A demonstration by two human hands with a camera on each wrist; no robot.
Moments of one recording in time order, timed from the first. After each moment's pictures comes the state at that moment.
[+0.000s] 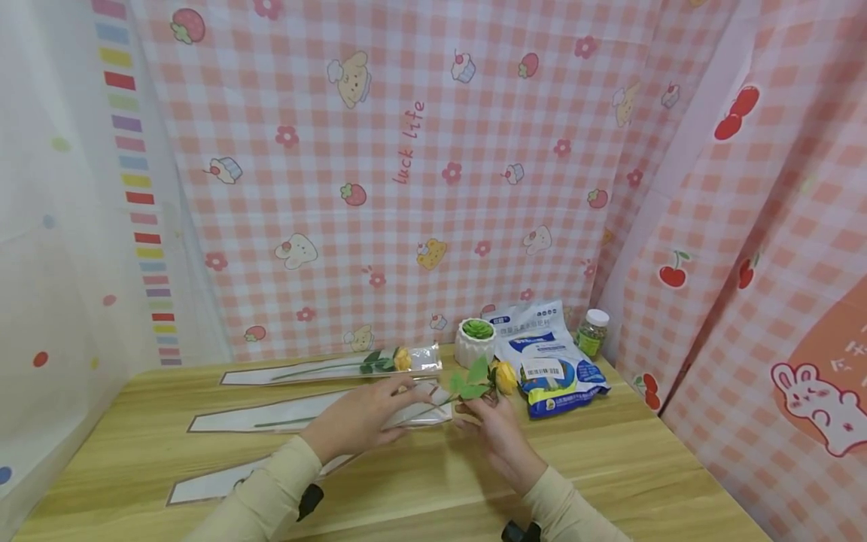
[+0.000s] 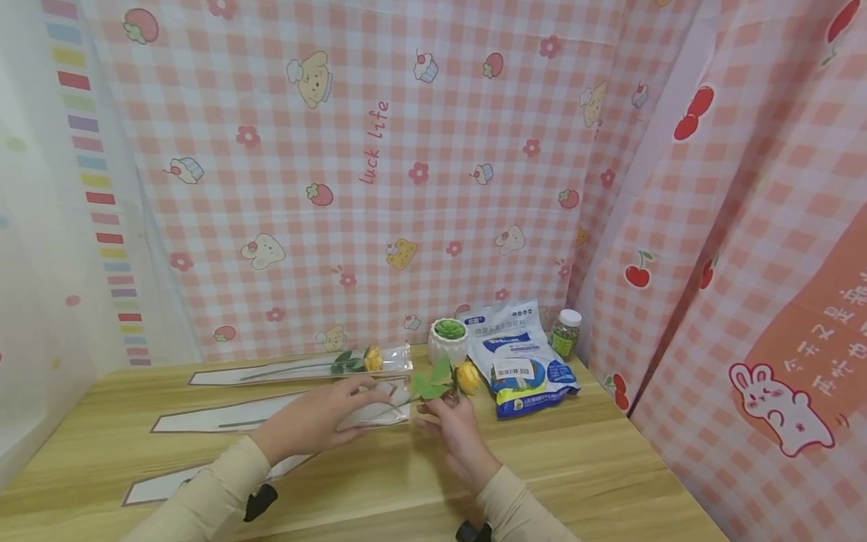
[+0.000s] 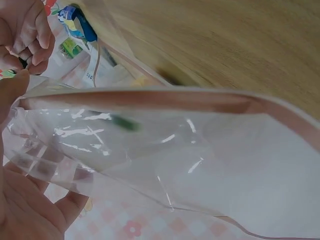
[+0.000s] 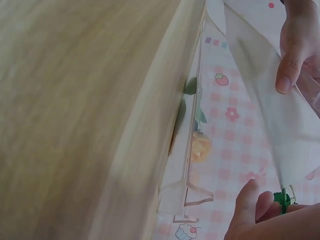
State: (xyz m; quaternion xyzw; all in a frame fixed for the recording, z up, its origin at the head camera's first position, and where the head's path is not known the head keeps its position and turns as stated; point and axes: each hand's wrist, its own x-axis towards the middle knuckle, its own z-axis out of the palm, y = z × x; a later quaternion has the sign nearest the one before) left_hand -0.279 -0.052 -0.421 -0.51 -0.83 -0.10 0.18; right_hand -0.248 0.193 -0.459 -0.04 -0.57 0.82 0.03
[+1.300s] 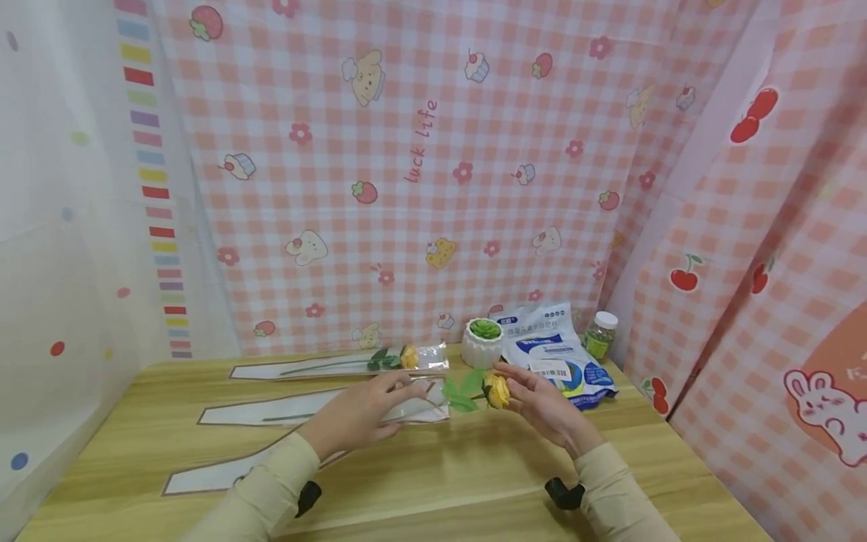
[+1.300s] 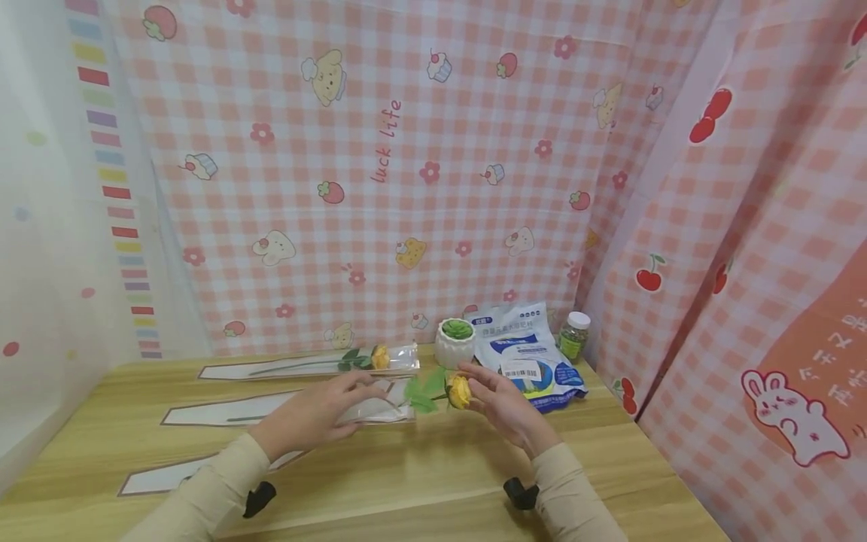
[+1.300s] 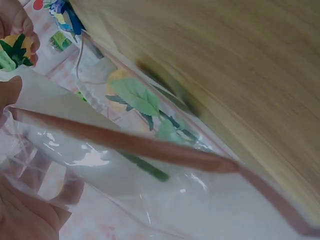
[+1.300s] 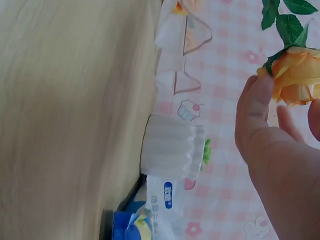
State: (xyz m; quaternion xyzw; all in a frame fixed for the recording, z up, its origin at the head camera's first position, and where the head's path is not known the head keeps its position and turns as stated) left_hand -0.283 -0.070 -0.427 -0.49 -0.84 -0.10 0.18; right_hand -0.278 0.289 -0.443 0.18 -0.67 0.71 -0.14
